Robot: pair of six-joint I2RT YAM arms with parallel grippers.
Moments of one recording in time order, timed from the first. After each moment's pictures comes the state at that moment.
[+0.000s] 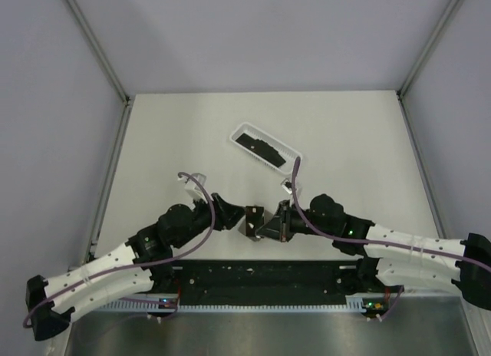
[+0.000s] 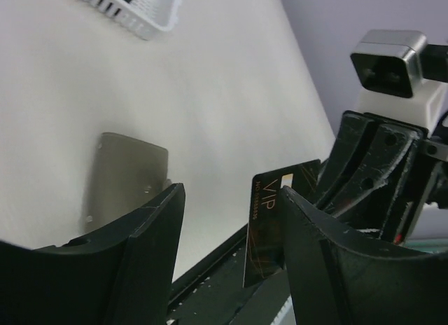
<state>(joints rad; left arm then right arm) -0.99 0.55 0.40 -0.09 -0.21 -0.85 1.07 0.95 0.44 0.23 -0.21 0.86</state>
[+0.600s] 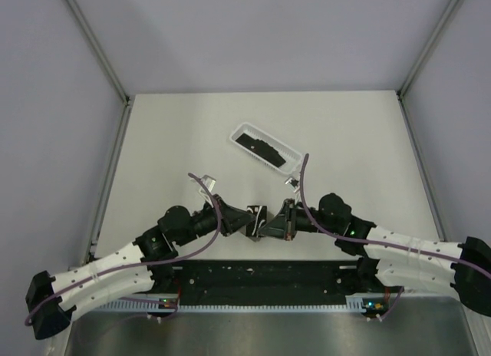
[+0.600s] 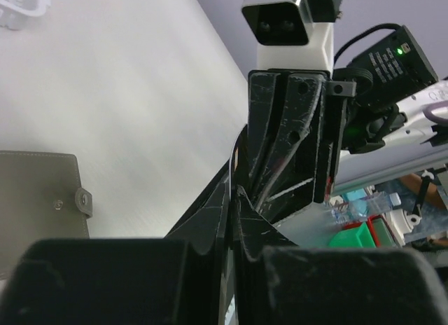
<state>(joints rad) -0.99 0.60 0.33 0.24 0.09 -0.86 0.99 0.94 0.36 0.45 -0.40 0.93</state>
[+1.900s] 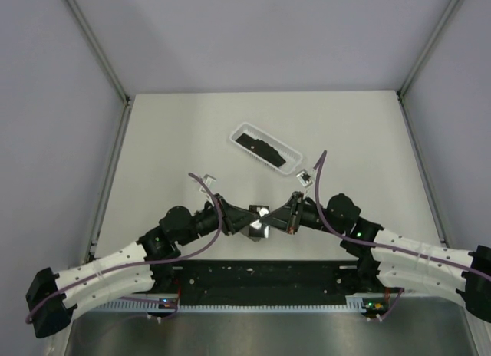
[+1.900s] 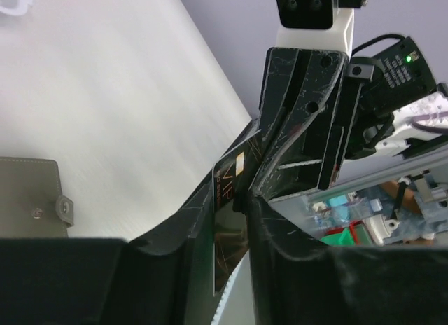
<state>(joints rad) -0.98 0.64 0.30 0.35 0.11 -0.91 0.97 0.85 0.35 0.46 -0.26 0.91</state>
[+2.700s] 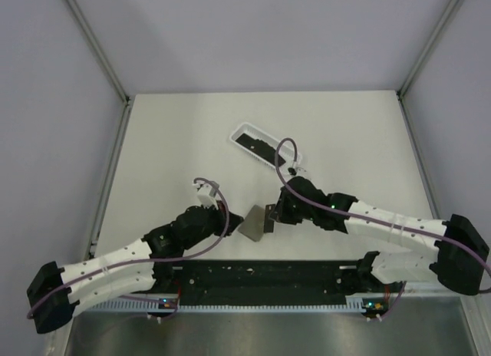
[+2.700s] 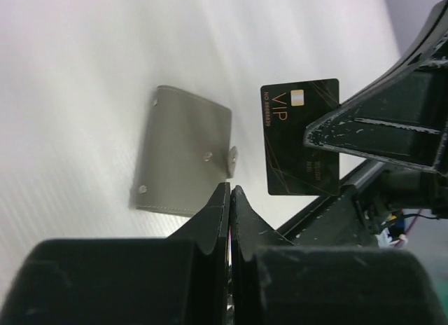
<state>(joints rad) -0.98 0.68 0.30 0.02 -0.16 -0.81 0.99 1.15 0.74 -0.34 0.11 0.99</state>
